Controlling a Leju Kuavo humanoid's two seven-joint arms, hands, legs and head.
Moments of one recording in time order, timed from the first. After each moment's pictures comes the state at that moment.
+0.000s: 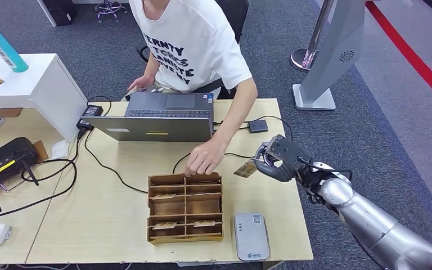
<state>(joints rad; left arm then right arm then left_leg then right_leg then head) -0.08 -0.19 1.04 -0.22 -1.29 -0.05 0.11 -0.54 -0.45 0.81 -1.36 -0.30 0.12 -0.03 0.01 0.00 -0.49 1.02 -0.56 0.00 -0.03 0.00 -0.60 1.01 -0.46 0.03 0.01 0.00</state>
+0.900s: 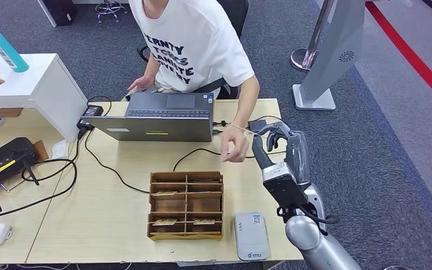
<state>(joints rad) -0.08 -0.20 1.04 -0.22 -1.31 -0.03 0.12 -0.23 -0.09 0.53 -1.69 0.40 -0.47 -0.20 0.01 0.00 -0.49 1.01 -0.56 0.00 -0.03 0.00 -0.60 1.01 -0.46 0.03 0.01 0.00</state>
